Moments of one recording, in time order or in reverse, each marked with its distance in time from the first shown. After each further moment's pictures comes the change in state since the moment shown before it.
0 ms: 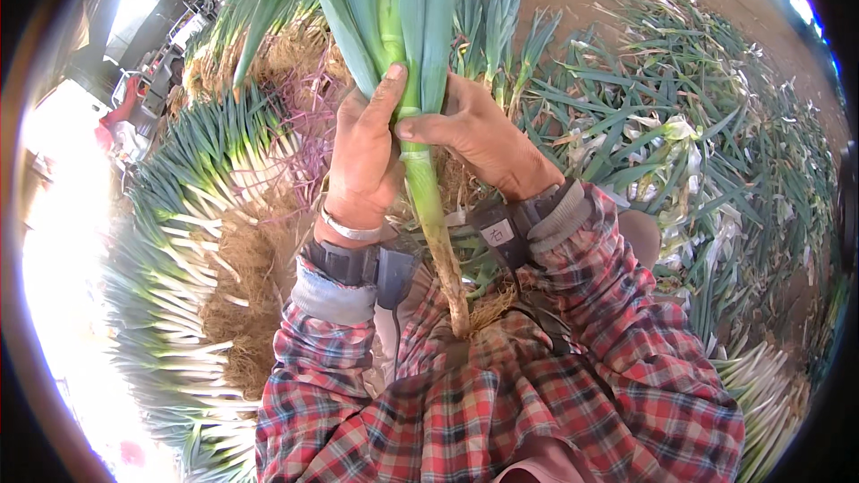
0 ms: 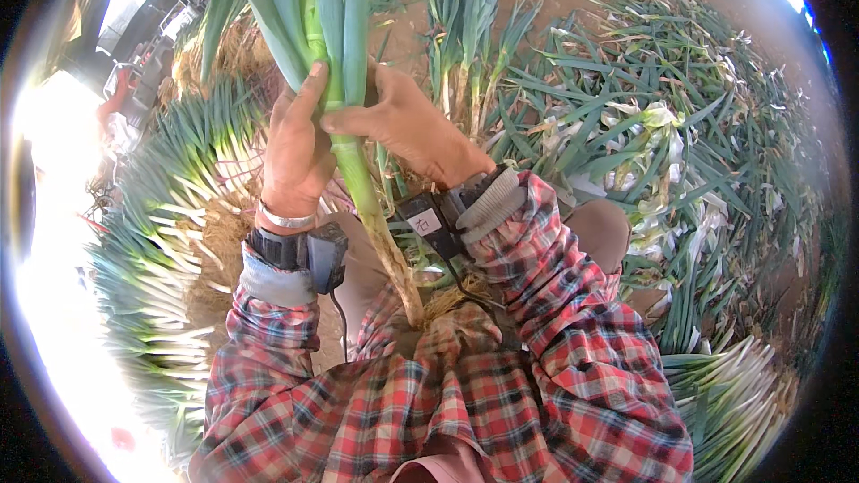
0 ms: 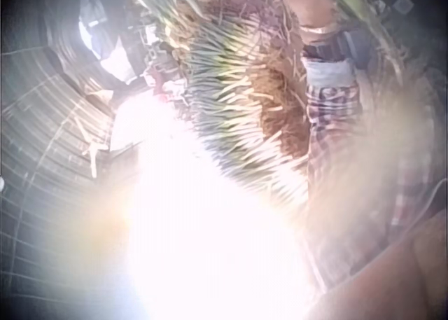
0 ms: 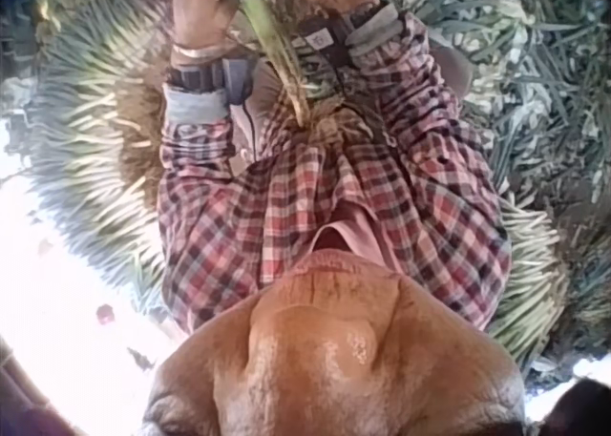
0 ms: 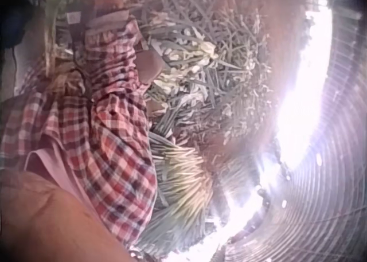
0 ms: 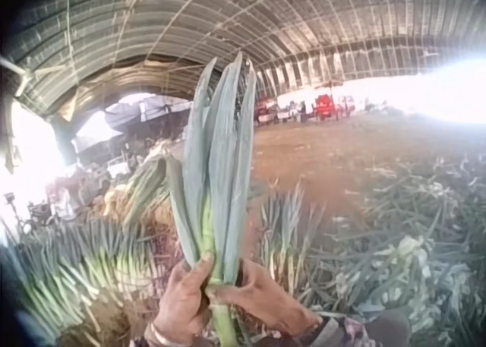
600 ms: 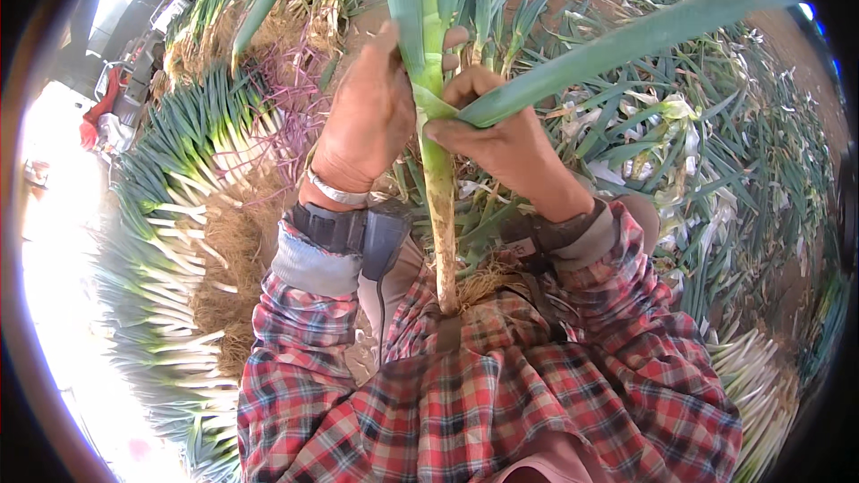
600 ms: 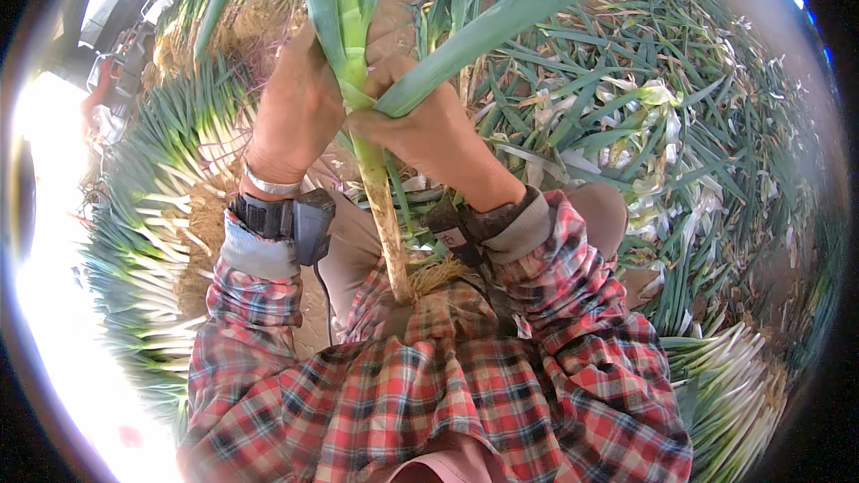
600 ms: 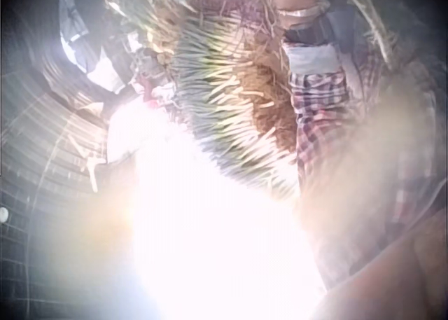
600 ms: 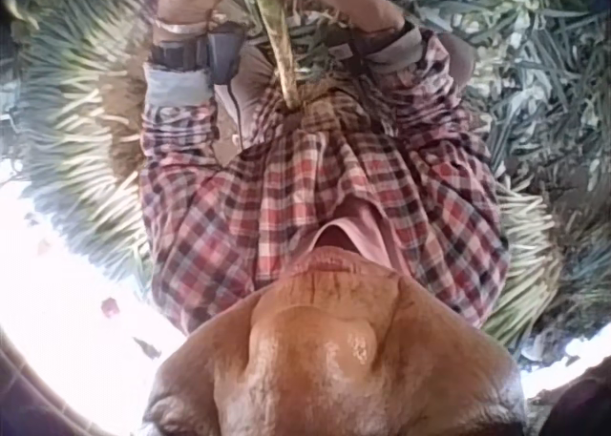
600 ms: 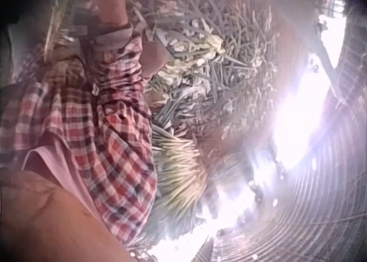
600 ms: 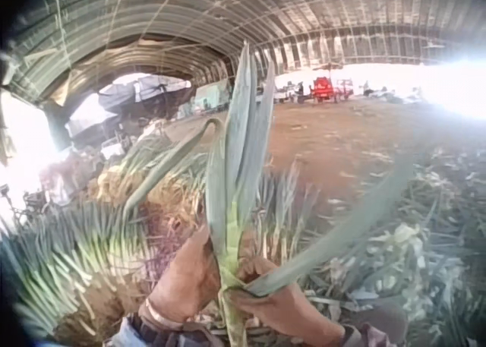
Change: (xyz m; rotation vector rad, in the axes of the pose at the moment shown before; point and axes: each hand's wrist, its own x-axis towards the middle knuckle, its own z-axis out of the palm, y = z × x) left_hand 0.033 -0.027 -0.005 -0.058 -0.198 -0.169; right_hand -0.032 0.022 -0.031 -0.335 0.162 -0.092
